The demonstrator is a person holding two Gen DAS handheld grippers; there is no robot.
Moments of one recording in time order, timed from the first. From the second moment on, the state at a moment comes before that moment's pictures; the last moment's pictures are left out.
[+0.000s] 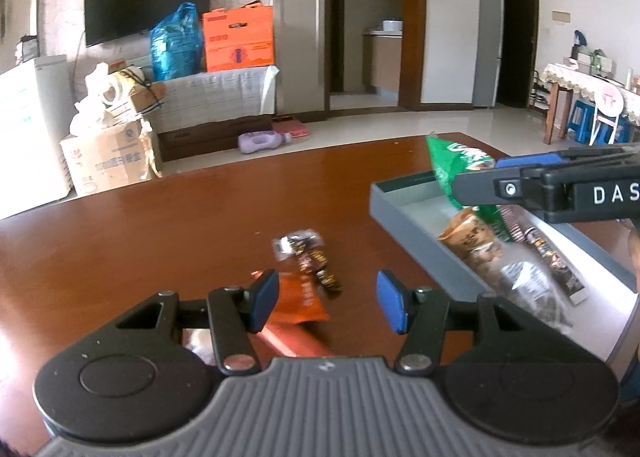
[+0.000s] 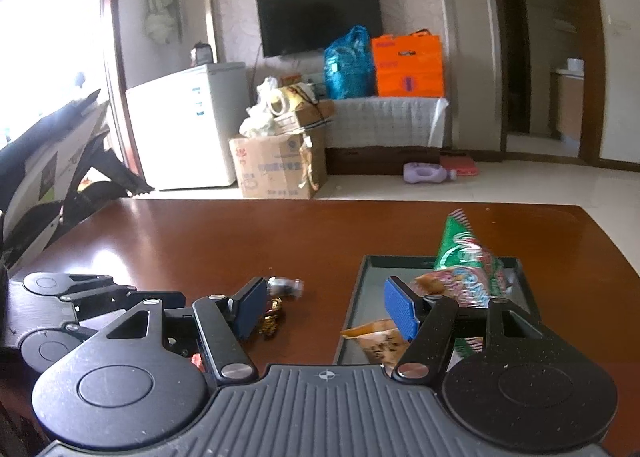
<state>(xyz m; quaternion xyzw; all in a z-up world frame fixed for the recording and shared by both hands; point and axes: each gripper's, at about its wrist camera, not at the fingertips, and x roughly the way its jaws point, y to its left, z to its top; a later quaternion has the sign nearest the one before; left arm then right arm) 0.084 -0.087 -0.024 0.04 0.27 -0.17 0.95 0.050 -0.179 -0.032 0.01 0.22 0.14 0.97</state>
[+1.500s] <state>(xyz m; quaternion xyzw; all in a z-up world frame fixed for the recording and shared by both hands) 0.016 0.014 -0.049 0.02 0.35 -0.07 0.93 0.068 -0.090 -0.063 -0.04 0.27 0.22 0.94</state>
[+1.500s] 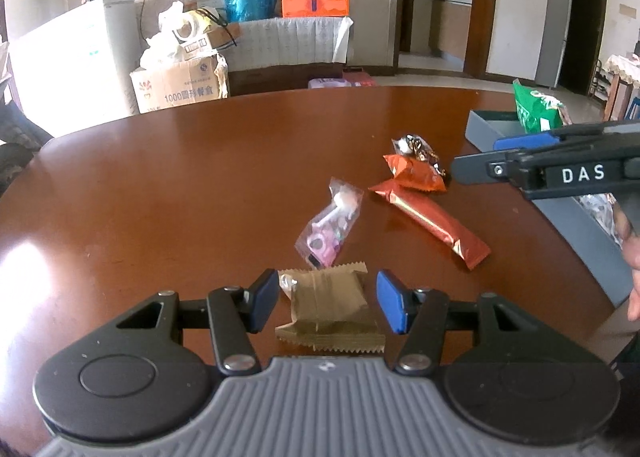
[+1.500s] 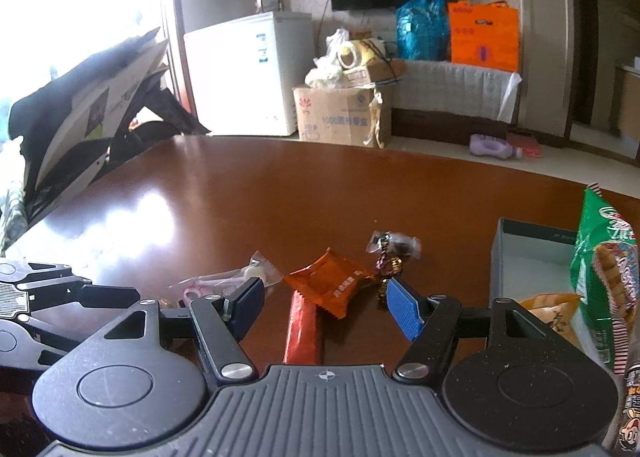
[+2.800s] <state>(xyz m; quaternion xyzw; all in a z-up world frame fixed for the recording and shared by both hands) 0.026 0.021 -0.072 -0.01 0.37 -0.08 0.93 0.085 -0.047 -0.103 -0.10 0.33 0.22 0.91</state>
